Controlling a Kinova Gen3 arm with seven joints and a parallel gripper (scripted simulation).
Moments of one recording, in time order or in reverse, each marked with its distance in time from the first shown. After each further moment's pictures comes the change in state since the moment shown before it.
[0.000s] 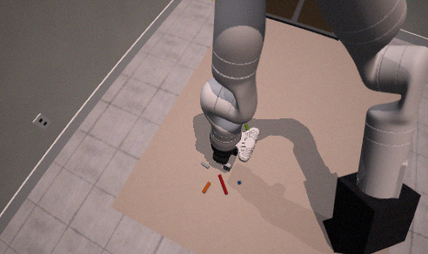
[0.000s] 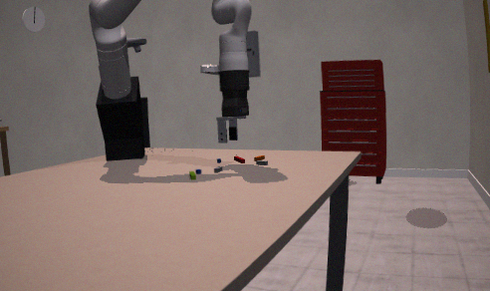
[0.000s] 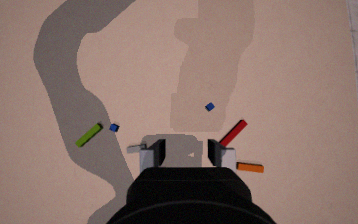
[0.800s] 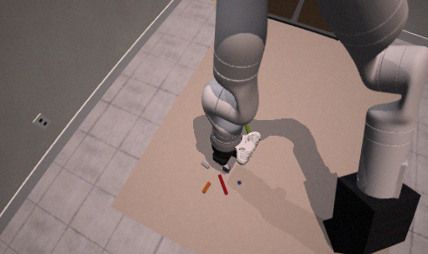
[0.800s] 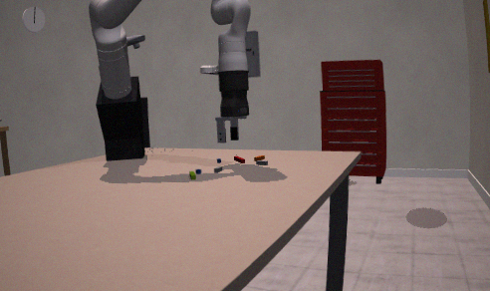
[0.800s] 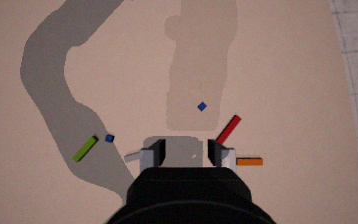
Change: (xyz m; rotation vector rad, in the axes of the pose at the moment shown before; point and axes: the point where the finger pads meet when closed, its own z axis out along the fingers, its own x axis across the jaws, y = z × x) arm 0.005 -0.002 0.000 0.000 0.007 0.121
